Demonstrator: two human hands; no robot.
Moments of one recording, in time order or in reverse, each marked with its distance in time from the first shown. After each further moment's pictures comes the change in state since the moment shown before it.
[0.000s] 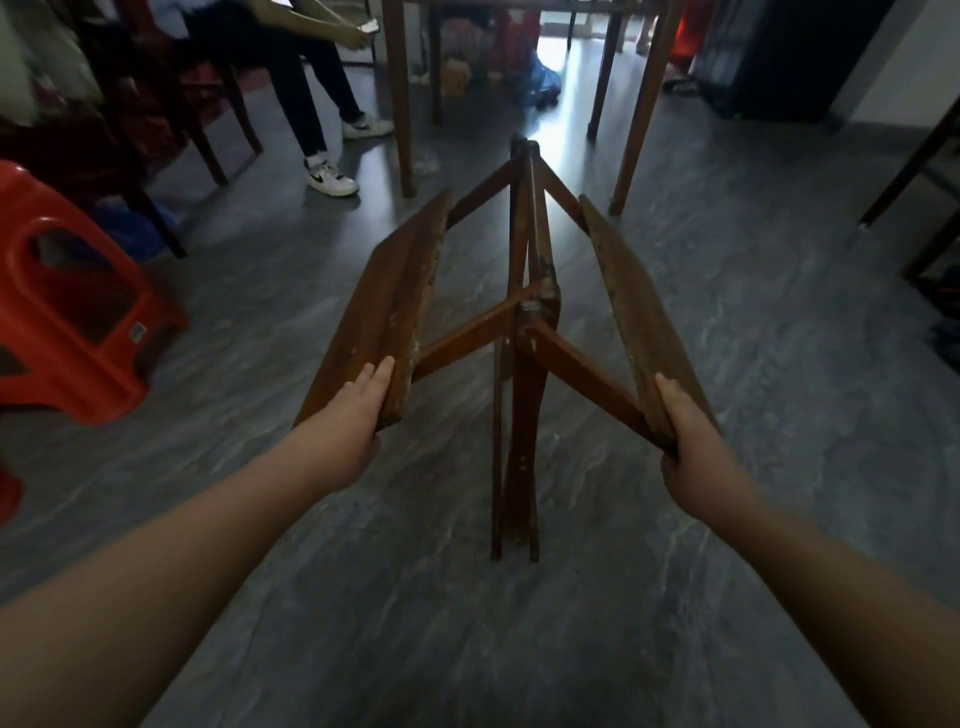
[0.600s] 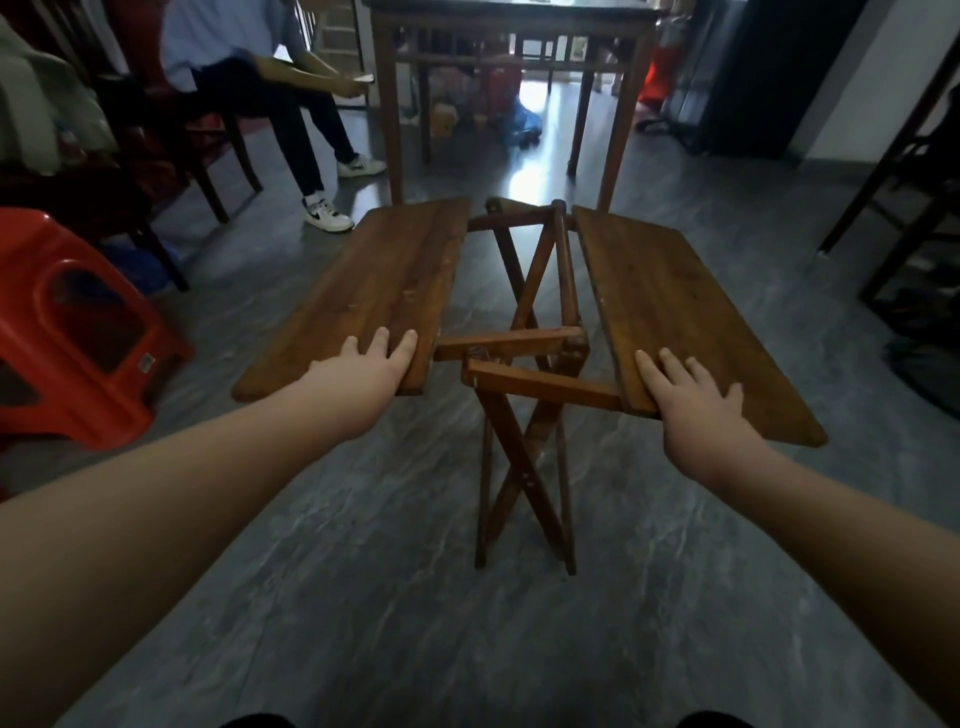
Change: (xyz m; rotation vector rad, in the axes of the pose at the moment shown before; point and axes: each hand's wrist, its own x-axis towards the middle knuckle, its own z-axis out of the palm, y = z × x) left_hand -0.009 0.070 -0.090 0.505 -0.064 -0.062; right_hand 0.001 -0.060 -0.087 -0.598 -0.134 0.127
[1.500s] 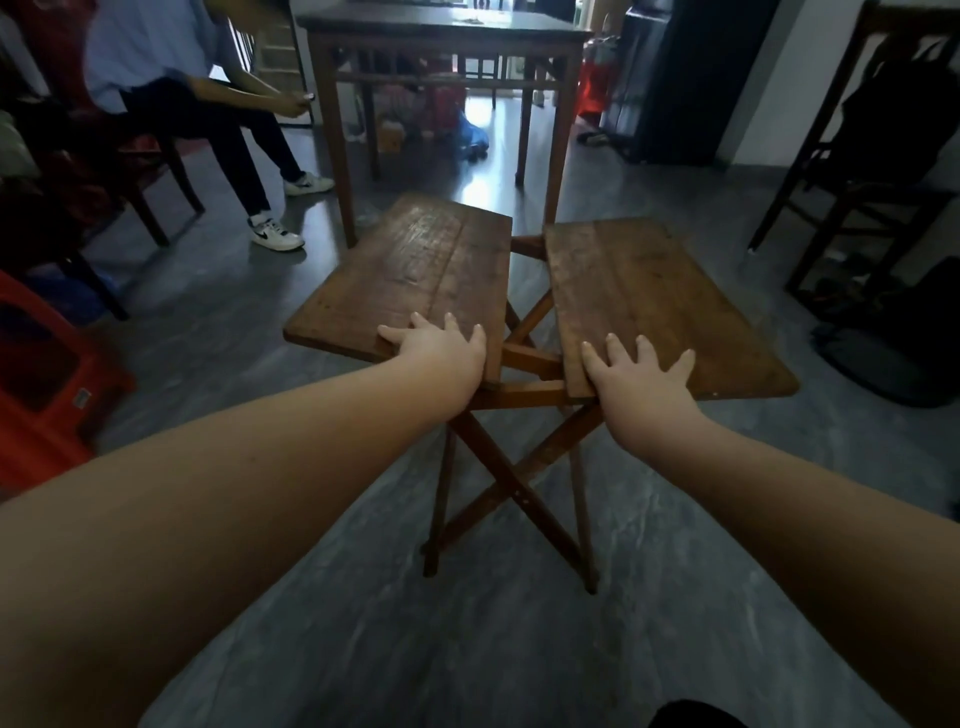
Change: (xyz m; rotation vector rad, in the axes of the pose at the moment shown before) left_hand 0.011 0.134 -0.074 0.196 -0.002 0.065; right_hand -0.017 -0.011 -0.034 -0.236 0.022 0.026
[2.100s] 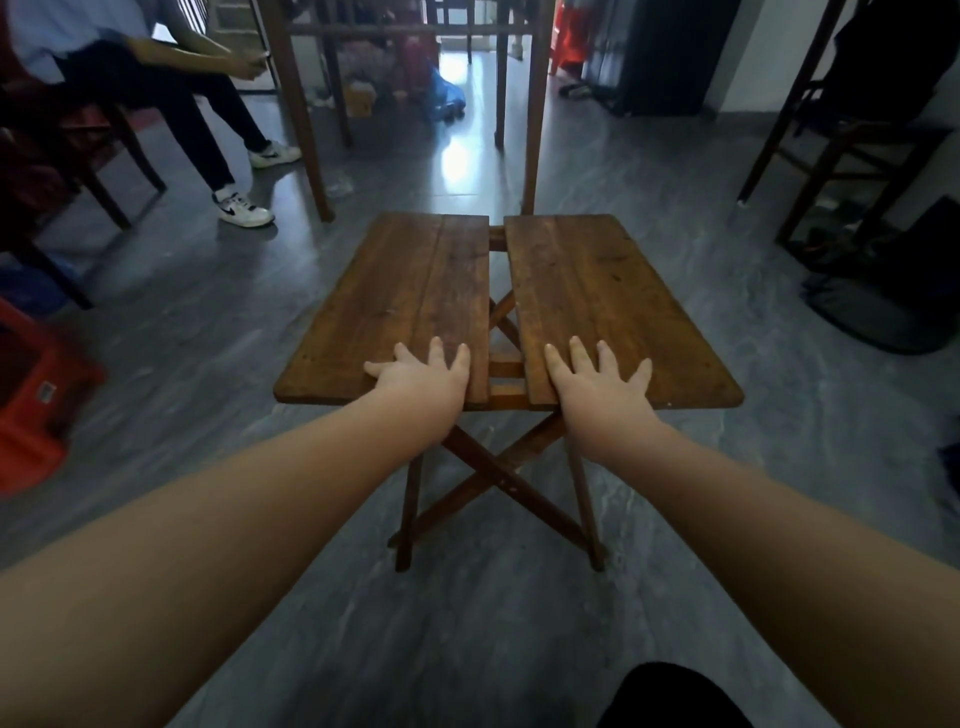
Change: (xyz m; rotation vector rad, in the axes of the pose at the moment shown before) left_hand -0.002 0.042 0.045 -0.019 -0.105 0.073; right_hand 0.001 -0.016 0.051 0.142 -0.129 0.022
